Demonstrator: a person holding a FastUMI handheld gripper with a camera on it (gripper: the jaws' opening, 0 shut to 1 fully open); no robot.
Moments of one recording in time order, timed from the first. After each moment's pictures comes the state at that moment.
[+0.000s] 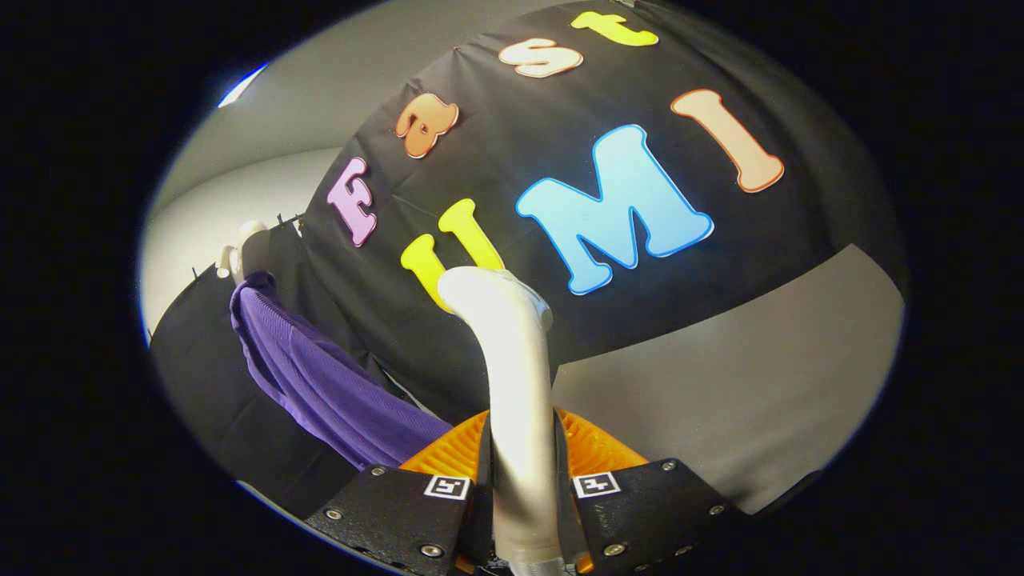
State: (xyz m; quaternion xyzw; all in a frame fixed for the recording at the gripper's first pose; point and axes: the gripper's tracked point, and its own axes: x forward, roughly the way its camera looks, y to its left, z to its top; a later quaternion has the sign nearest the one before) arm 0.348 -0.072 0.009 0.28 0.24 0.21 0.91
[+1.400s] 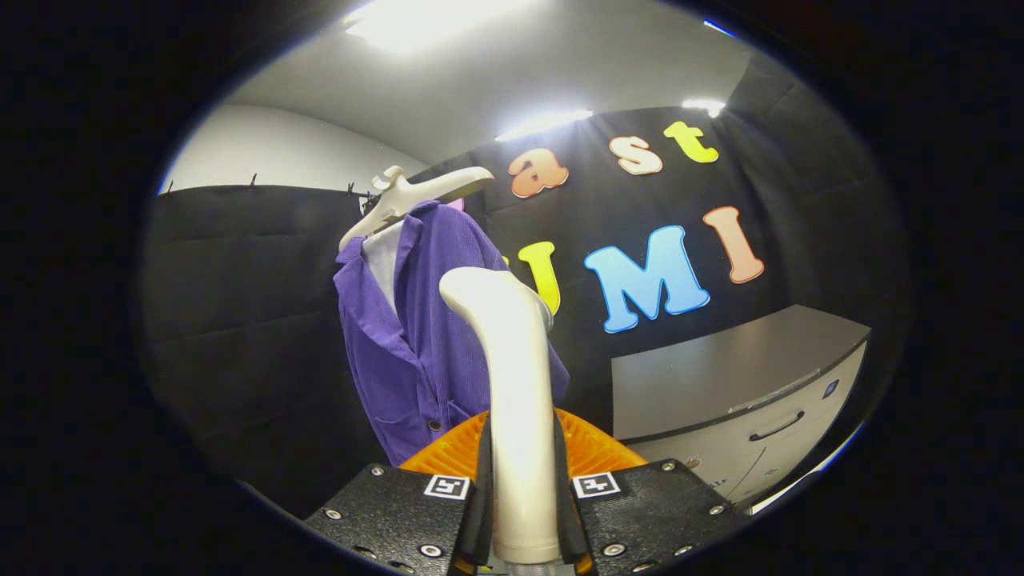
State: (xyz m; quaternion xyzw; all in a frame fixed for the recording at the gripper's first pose) arm 0.118 0.085 0.050 0.15 0.08 0.14 0.98
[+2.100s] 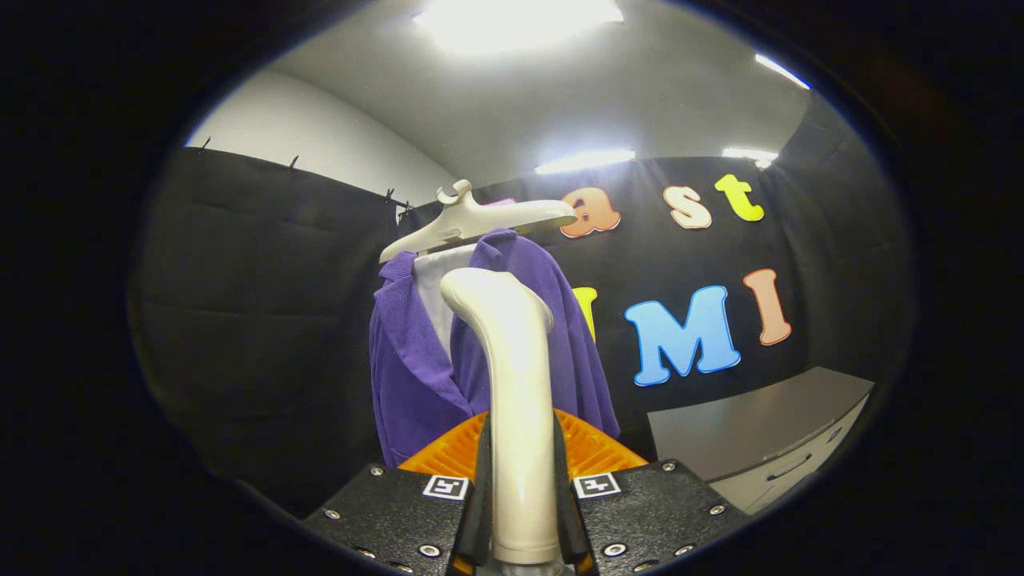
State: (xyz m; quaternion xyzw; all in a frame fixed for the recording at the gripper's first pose) arm 0.157 0.171 0.107 0.09 0.00 0.16 0.98
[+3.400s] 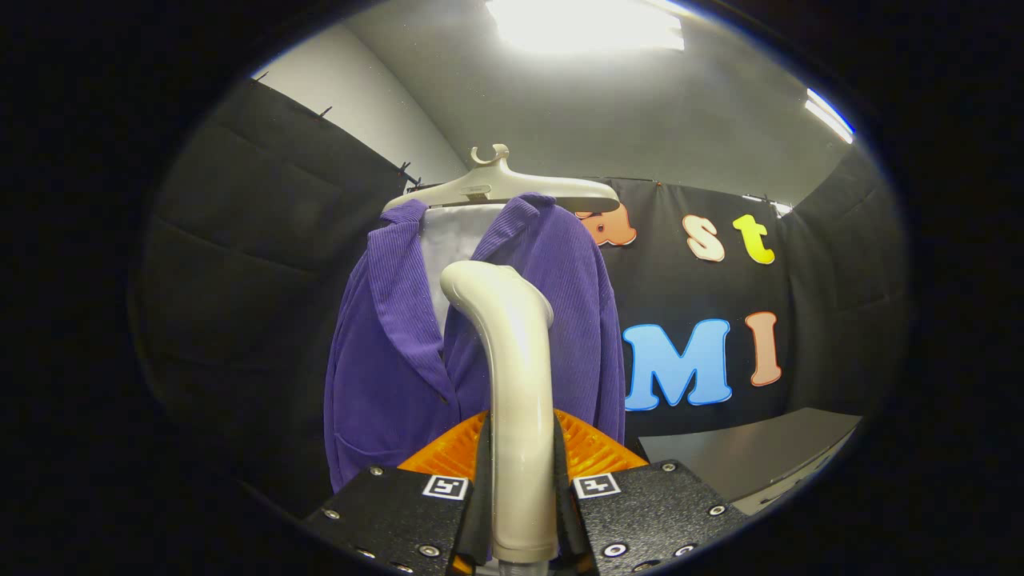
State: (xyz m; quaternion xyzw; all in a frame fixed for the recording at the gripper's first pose) arm 0.210 0.204 0.051 -0.01 -0.03 0.12 0.99
